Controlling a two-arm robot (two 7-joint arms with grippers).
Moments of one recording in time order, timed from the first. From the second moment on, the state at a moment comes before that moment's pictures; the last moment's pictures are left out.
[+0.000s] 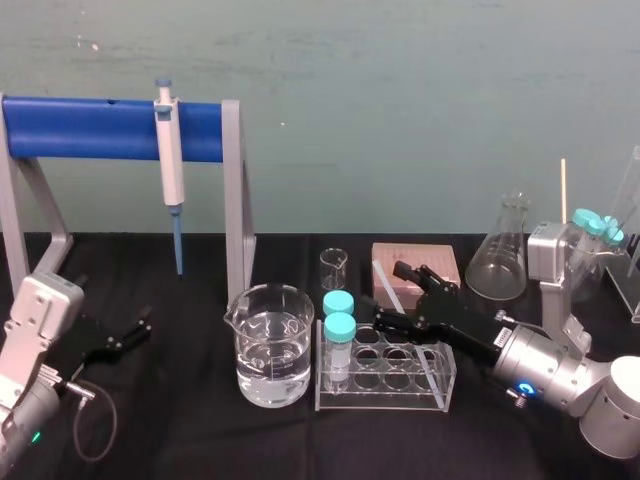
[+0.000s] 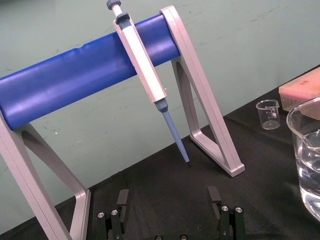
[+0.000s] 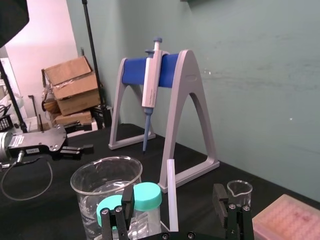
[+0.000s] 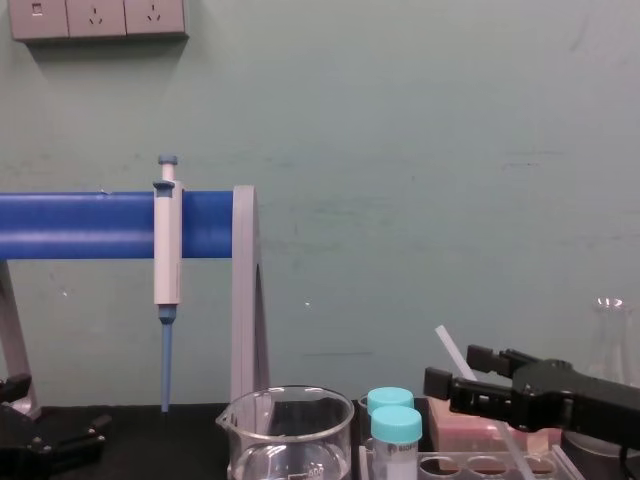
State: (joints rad) left arm -0.20 0.60 0.45 -1.41 -0.25 -0.12 0.03; right arm 0.50 0.36 -0.45 -0.98 0.59 -0.23 0.79
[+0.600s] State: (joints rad) left arm -0.20 0.60 0.45 -1.41 -0.25 -0.12 0.03; right arm 0.50 0.36 -0.46 -0.98 0.55 -0.23 0.78
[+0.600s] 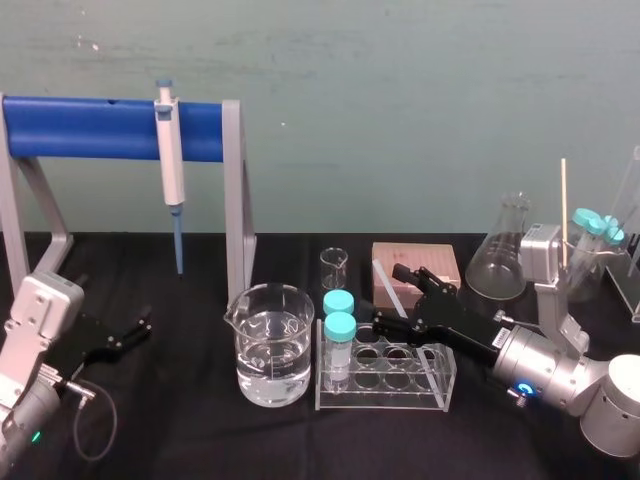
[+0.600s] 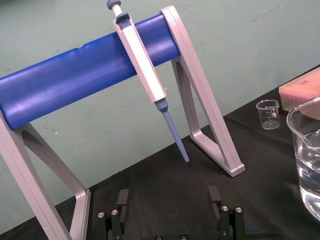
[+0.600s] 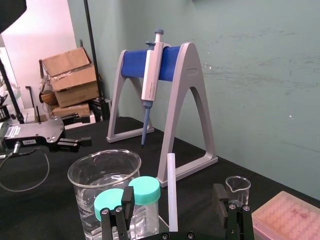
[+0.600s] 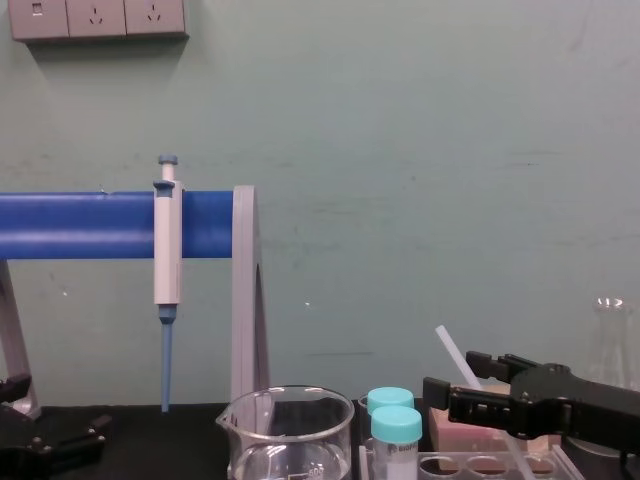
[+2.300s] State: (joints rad) left arm -0.20 0.60 0.45 -1.41 -0.25 -0.12 0.03; right arm 0.49 0.36 -0.45 -0.99 0.56 -0.24 0.79
